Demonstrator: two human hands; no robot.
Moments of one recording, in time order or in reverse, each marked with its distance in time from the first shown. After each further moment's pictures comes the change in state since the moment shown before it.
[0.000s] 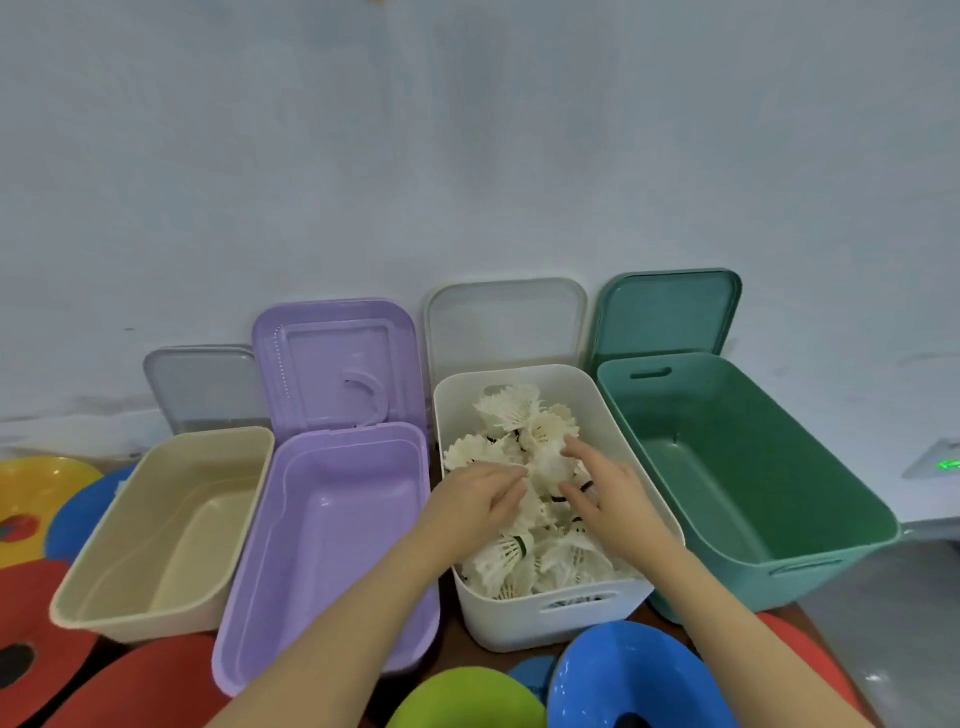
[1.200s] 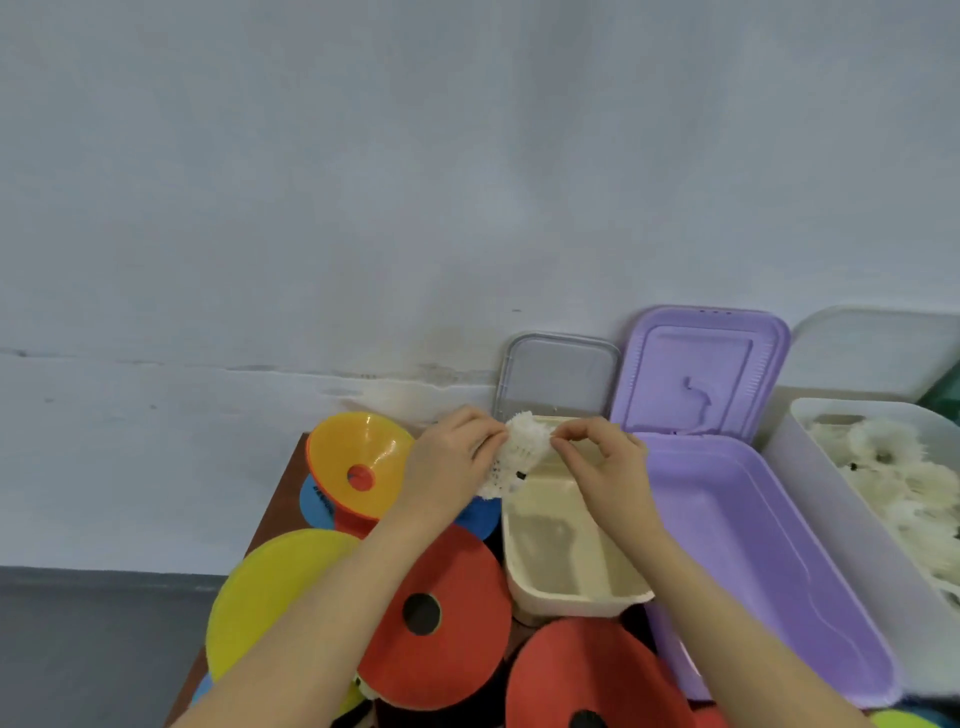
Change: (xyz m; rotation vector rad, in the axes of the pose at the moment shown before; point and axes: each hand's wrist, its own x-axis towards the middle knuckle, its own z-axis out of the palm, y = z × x) left_hand -0.226 -0.315 -0.286 -0.114 0.518 -0.150; right_hand 0.083 -0.423 0.253 0.384 0.262 -0.103
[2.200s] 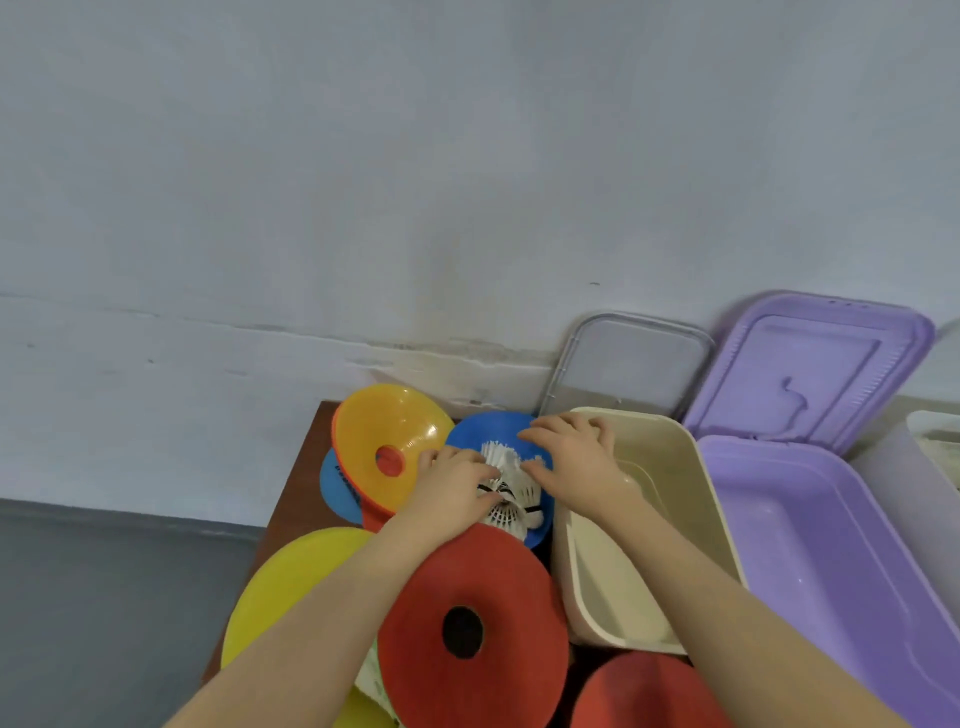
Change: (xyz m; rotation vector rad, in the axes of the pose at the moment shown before) left_hand -0.026 -0.114 0.021 0.423 -0.726 -0.307; right_hand 0.047 0.047 0.114 -0.770 -0.602 -0.107
